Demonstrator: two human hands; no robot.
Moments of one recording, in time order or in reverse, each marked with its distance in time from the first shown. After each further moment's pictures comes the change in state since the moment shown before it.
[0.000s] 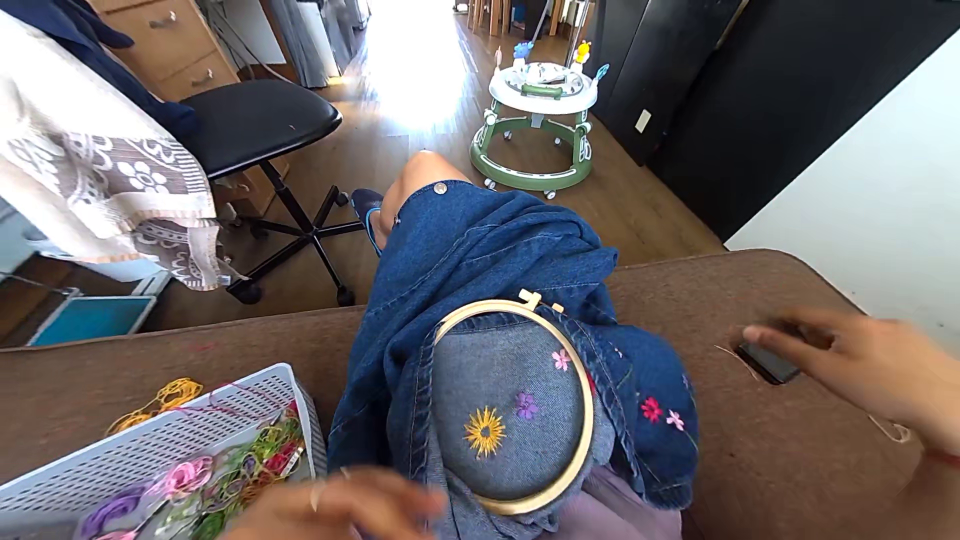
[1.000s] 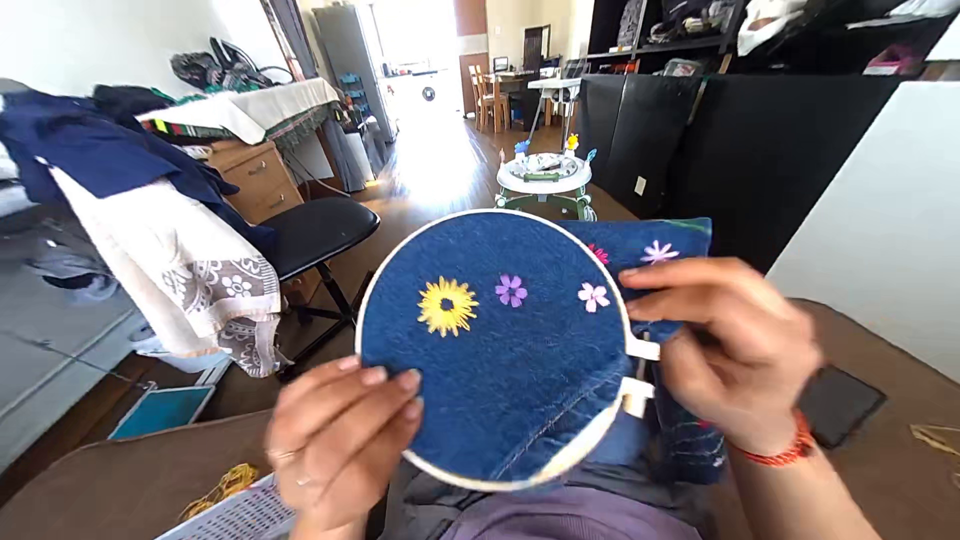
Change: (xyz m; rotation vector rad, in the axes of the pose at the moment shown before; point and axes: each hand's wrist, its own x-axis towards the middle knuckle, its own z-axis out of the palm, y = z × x) left_hand 0.098 0.014 -0.043 1.366 0.681 0.856; right_hand 0.005 -0.193 -0.033 0.597 1.008 -1.168
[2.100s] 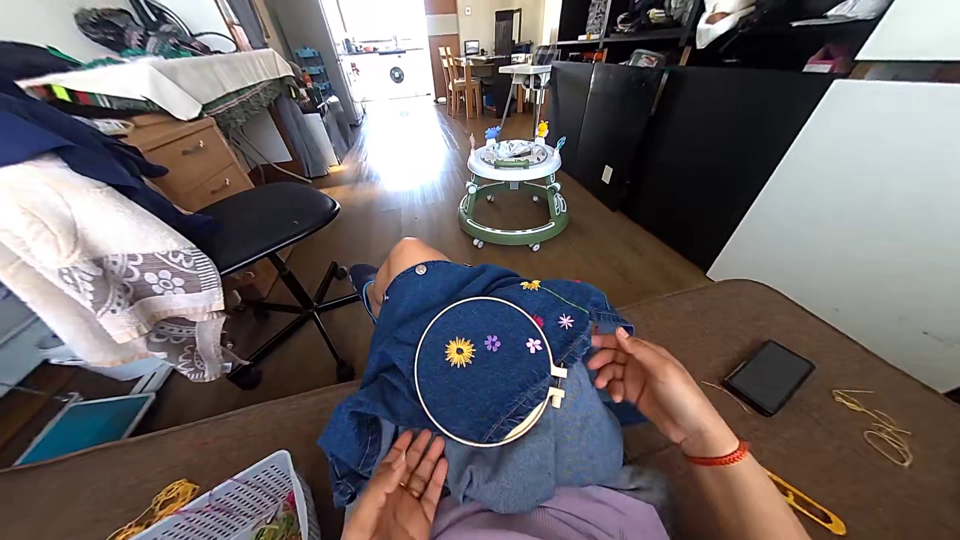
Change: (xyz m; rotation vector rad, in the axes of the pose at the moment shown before) left_hand -0.068 0.113 0.015 -1.156 0.325 -2.198; right_hand -0.129 0.034 -0.018 0.707 -0.052 1.567
